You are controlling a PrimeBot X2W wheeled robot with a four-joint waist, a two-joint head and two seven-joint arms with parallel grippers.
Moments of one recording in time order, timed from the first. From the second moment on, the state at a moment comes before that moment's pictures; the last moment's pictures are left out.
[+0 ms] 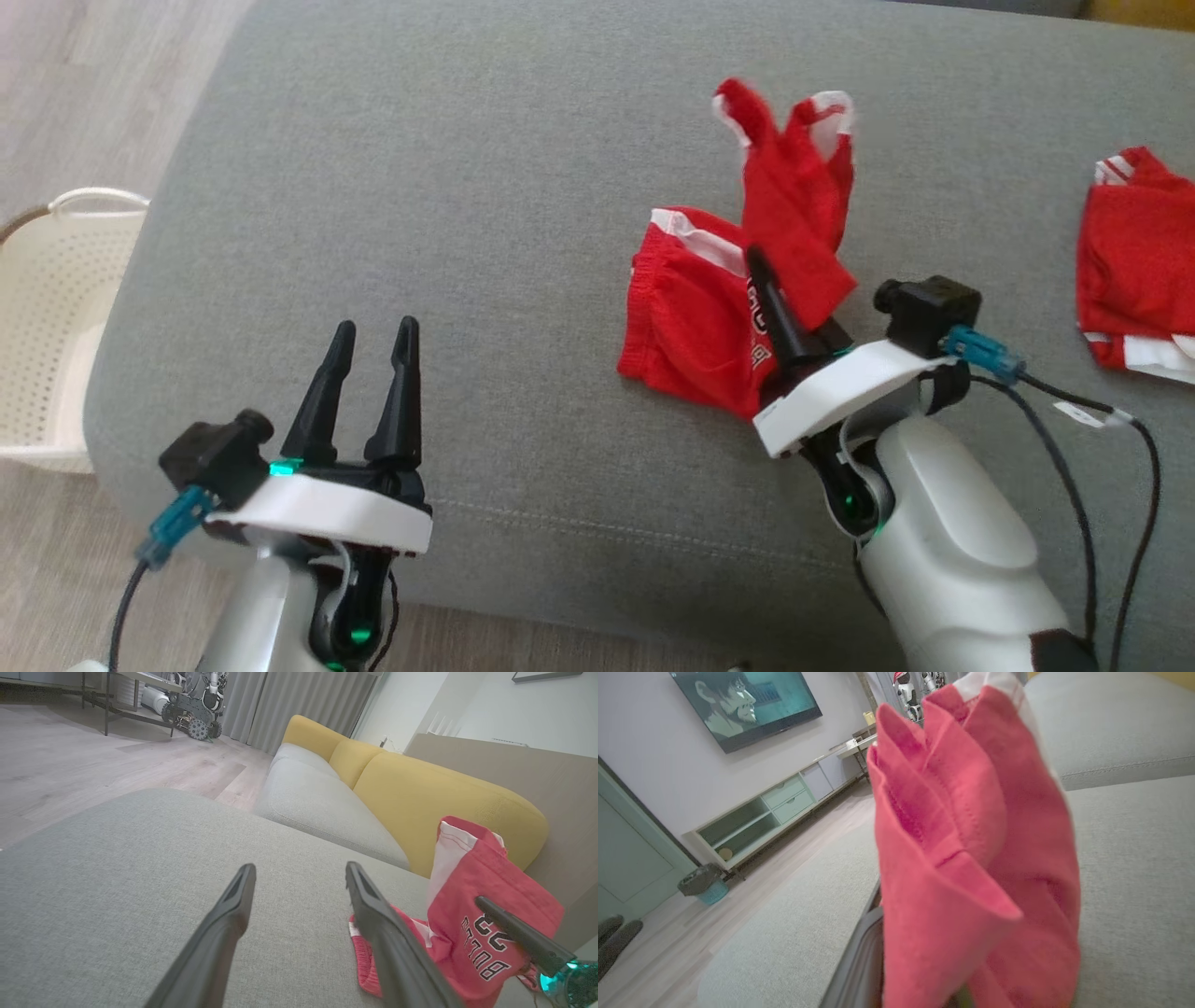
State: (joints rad) left arm -0.12 0.04 -0.19 0.18 -0.45 -0.12 -0.25; right arm -0.49 -0.06 0.44 0.67 0.42 0.12 -0.14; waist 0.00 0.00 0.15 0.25
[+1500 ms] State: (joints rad) left arm -0.12 0.04 -0.18 0.10 -0.48 -0.12 -0.25; right arm -0.34 -0.07 0.19 0.45 0.18 0.12 -0.19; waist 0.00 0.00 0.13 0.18
